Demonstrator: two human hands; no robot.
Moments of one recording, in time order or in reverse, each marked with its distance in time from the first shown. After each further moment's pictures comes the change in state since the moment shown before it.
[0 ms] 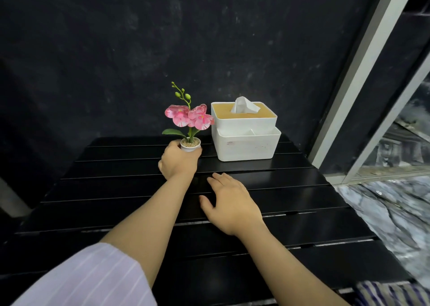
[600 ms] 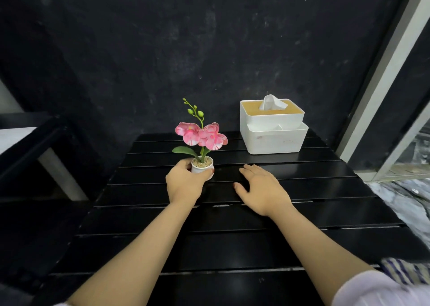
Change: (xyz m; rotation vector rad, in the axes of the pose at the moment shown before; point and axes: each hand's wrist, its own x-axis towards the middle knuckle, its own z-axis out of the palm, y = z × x) left_hand -0.054 -0.035 -0.102 -0.101 -0.119 0.002; right_hand -0.003 -0.006 -0.005 -0.017 -0.030 0.029
